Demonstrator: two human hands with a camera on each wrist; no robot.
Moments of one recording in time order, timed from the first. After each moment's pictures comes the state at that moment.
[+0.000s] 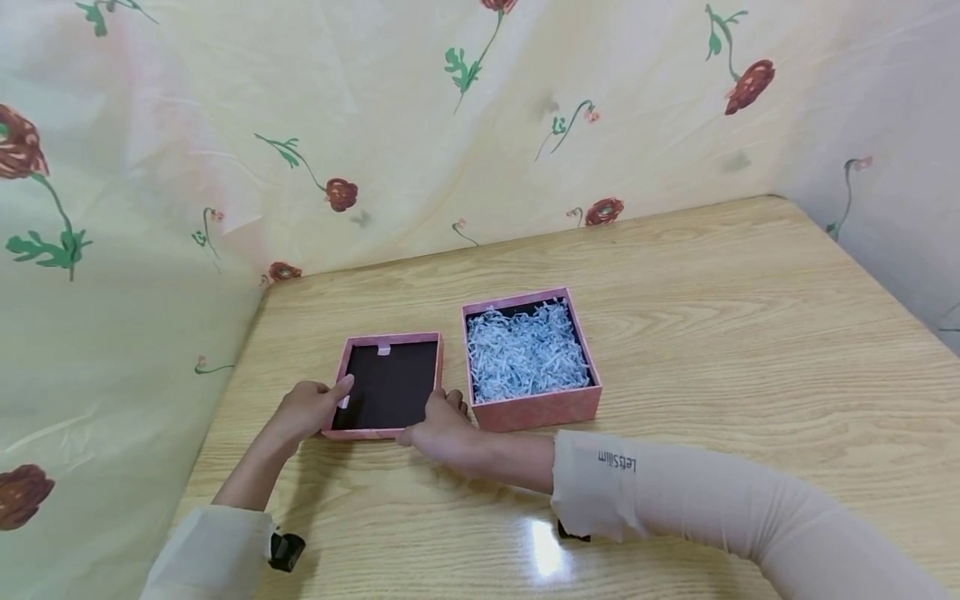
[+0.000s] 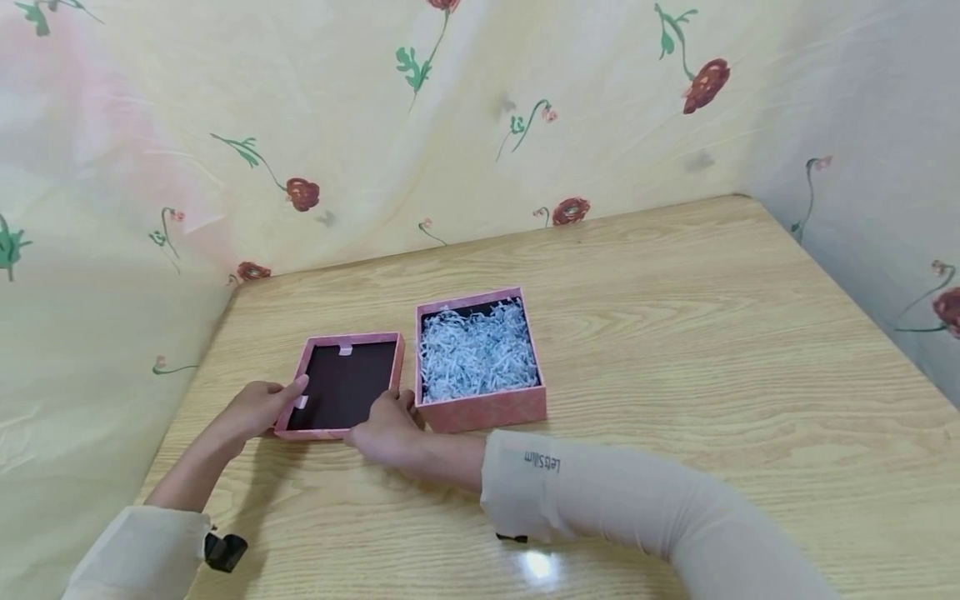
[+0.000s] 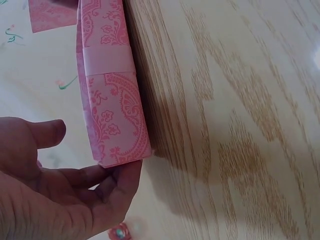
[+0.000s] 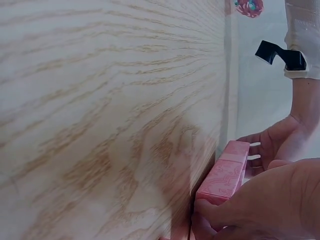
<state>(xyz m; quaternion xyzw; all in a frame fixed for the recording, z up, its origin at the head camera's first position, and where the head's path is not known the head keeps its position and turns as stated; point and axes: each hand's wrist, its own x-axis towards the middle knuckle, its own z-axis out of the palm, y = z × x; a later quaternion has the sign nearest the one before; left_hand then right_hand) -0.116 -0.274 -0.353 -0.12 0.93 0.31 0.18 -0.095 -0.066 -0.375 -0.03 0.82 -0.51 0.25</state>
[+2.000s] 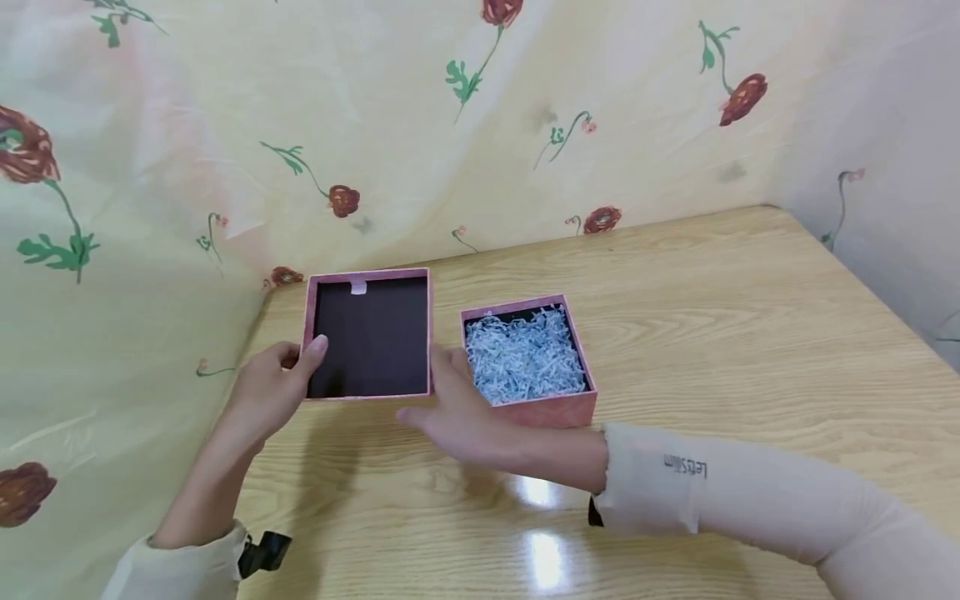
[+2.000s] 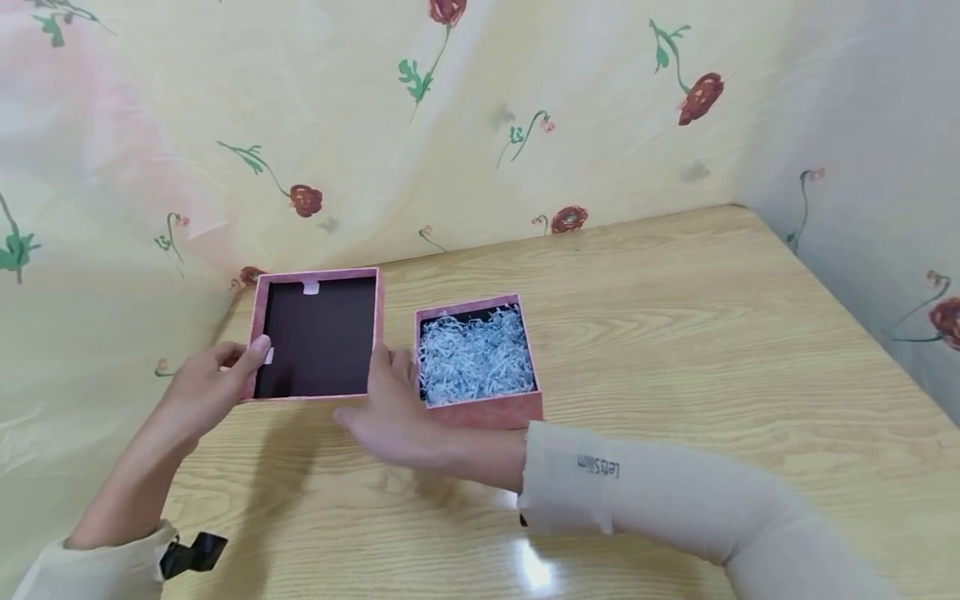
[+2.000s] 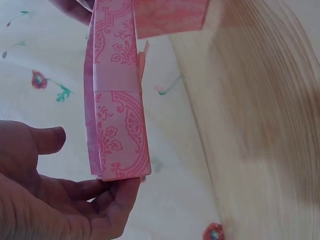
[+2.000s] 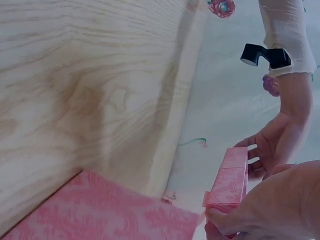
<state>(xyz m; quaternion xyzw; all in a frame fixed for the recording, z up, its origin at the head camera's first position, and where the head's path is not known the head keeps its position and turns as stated) -0.092 -0.253 -0.270 -0.08 0.95 0.29 0.05 -0.087 -0.027 -0.312 -0.17 0.78 -0.59 0.14</state>
